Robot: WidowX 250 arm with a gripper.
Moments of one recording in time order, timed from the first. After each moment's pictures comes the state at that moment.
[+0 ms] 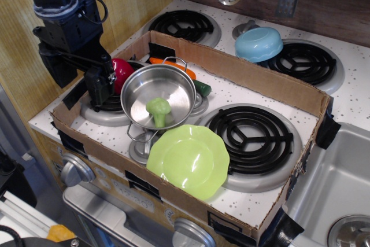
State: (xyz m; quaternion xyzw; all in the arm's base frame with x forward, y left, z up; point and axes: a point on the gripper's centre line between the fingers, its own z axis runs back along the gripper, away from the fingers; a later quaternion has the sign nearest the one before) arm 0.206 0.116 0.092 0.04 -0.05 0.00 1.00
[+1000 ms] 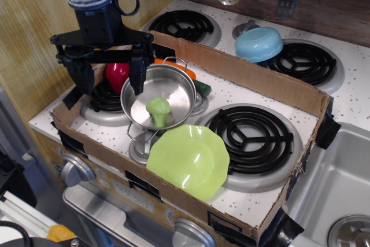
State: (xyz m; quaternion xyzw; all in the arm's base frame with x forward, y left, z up) arm 0.222 0.086 0.096 0.01 -0.05 0.27 0.96
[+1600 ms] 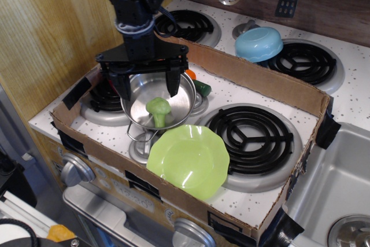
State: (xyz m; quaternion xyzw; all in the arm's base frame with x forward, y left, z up) arm 0.266 0.076 0.061 0.02 -0.10 0.32 0.94
